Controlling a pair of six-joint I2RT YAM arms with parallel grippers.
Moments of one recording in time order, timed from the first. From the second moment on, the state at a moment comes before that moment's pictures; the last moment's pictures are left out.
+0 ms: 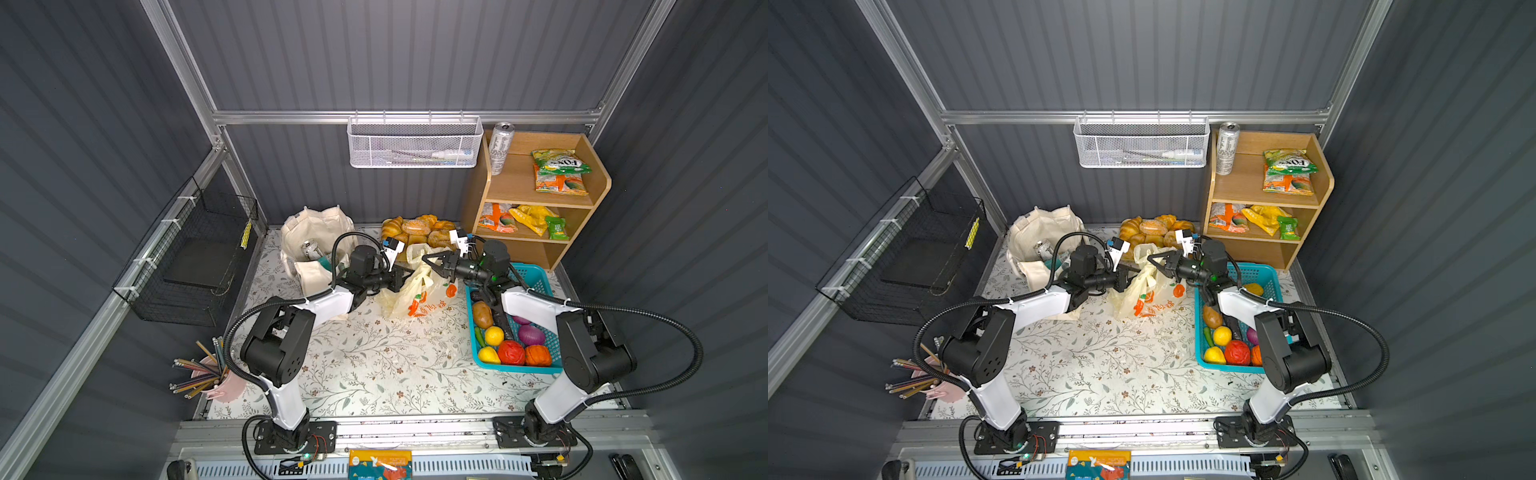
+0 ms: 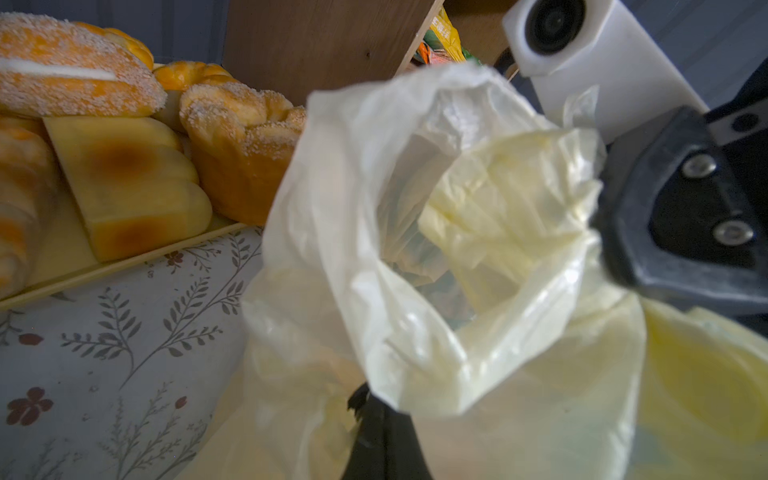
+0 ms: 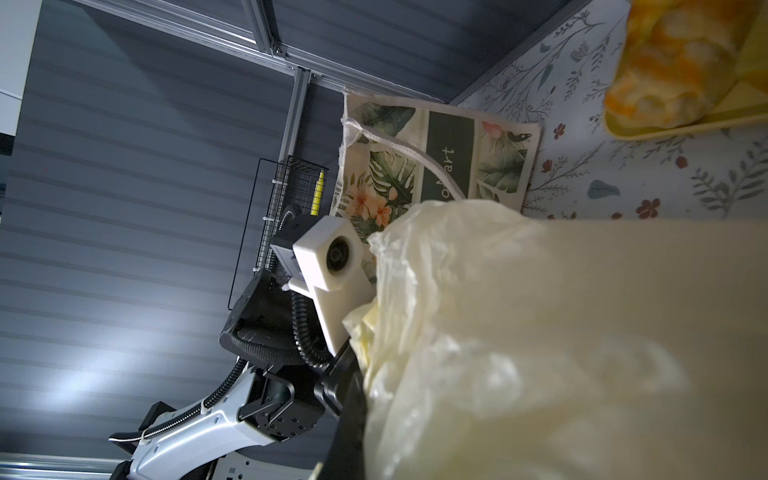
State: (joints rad) left arm -0.53 1.79 1.07 0.35 0.66 -0.33; right arm 0.33 1.66 0.93 0.64 -0.84 1.18
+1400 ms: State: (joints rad) left arm -0.52 1.62 1.59 -0.17 0.68 -0.28; right arm 0.29 1.70 0.91 0.86 -1.02 1.18
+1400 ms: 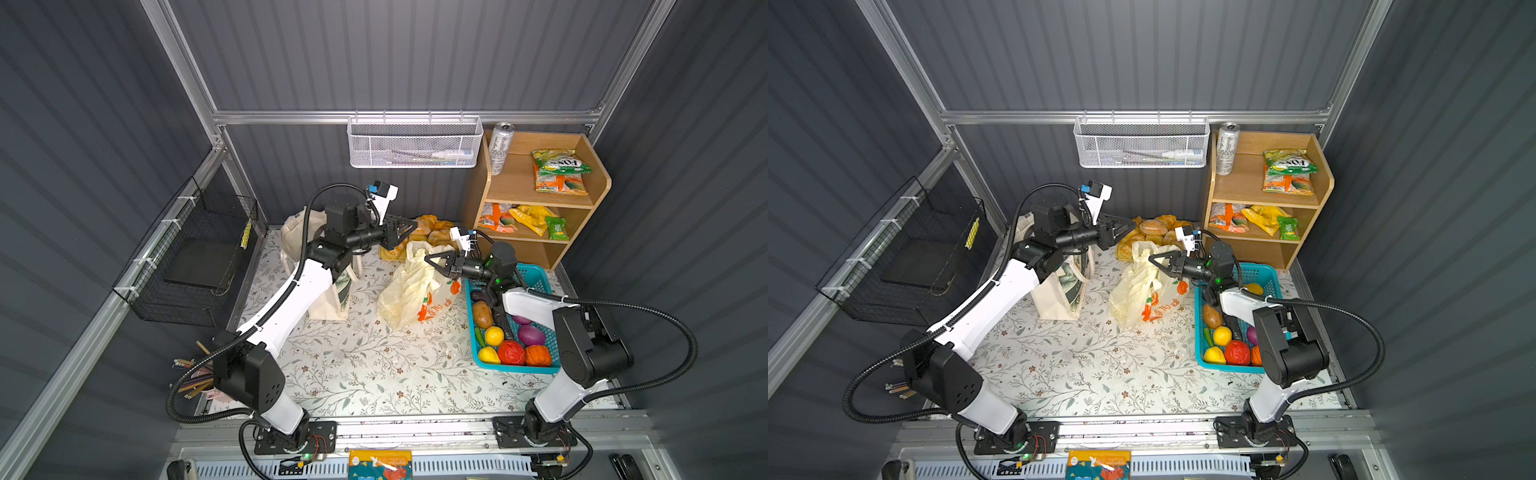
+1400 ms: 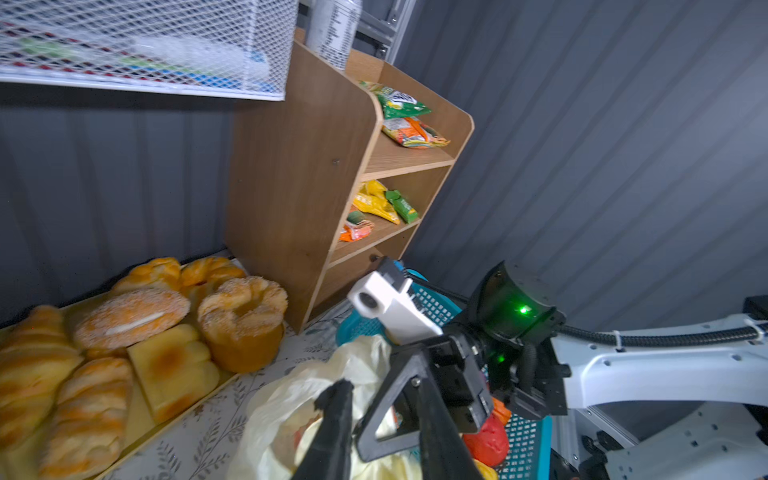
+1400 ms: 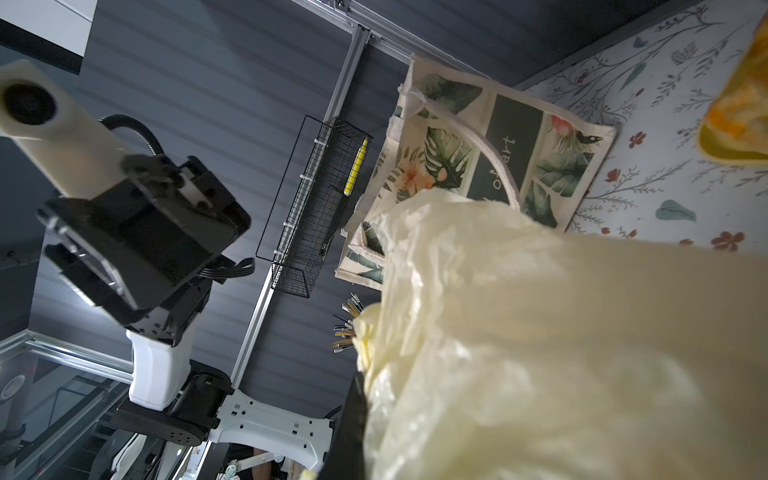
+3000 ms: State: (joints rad) left arm -0.55 1.79 1.50 -0.15 0.63 -0.38; right arm 0.29 1.70 0.91 0.86 -1.03 1.18
